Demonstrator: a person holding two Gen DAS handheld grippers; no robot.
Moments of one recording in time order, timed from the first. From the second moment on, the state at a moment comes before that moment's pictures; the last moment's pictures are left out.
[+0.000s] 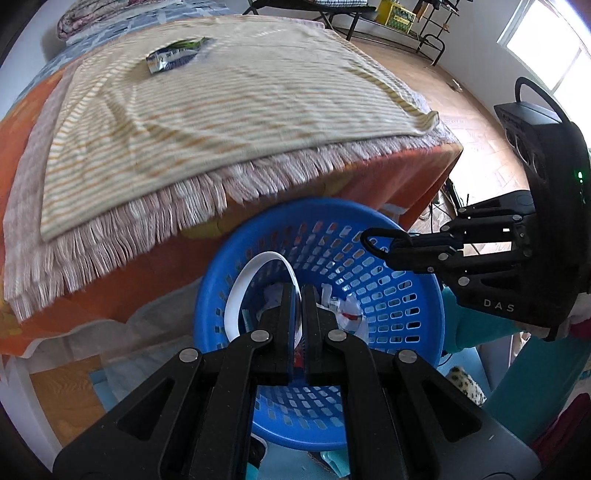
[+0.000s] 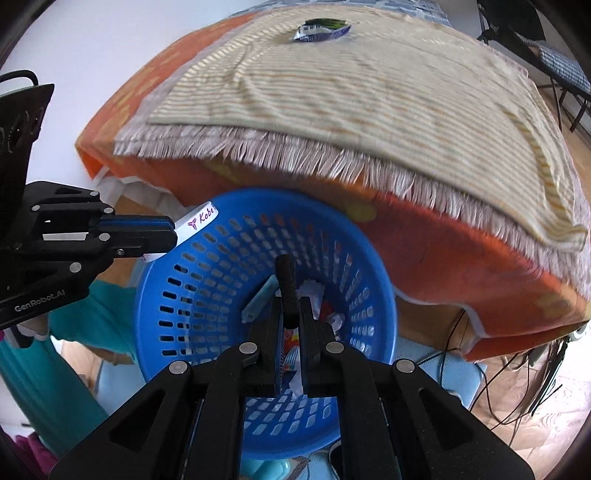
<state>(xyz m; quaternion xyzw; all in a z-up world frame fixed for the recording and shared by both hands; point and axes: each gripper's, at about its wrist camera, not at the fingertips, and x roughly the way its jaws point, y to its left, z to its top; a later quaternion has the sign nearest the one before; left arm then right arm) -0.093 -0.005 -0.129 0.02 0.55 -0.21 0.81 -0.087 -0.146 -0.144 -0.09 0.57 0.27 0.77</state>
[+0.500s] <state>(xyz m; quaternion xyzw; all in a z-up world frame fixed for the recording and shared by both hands) -0.091 0.000 -0.141 0.03 0.56 -0.19 0.81 -0.090 -0.144 -0.159 -0.10 0.58 0.26 0.76</state>
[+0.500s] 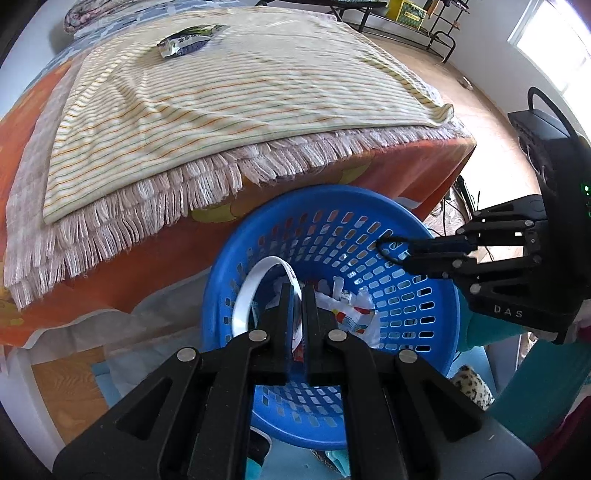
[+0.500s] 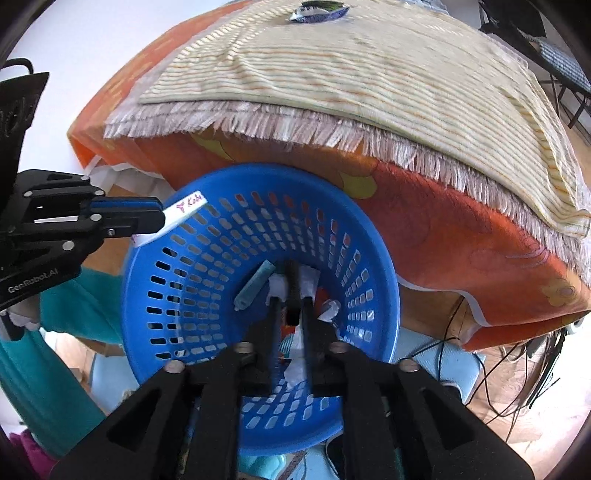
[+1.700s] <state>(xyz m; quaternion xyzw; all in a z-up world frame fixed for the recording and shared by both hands) -0.029 0.019 -0.085 0.05 0.52 -0.15 0.84 -0.044 -0.155 -0.123 -0.05 0.57 0.22 0.79</state>
